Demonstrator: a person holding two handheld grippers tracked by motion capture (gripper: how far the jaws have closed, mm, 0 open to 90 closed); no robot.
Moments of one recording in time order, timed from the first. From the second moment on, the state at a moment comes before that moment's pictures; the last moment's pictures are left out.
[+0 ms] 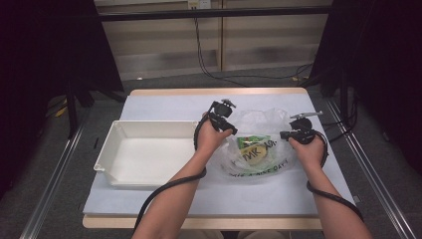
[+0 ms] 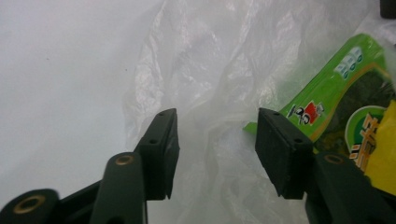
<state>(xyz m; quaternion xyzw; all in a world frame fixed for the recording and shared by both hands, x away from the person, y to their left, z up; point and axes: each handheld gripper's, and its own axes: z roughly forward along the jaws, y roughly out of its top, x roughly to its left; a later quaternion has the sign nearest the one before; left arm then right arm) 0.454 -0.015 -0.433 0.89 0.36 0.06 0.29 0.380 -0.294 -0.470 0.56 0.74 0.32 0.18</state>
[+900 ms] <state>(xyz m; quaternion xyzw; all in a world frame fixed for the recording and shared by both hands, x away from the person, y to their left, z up) 0.404 -0.022 -0.414 0.90 0.31 0.05 0.31 0.366 -0.266 -0.449 0.52 0.76 0.35 0.18</state>
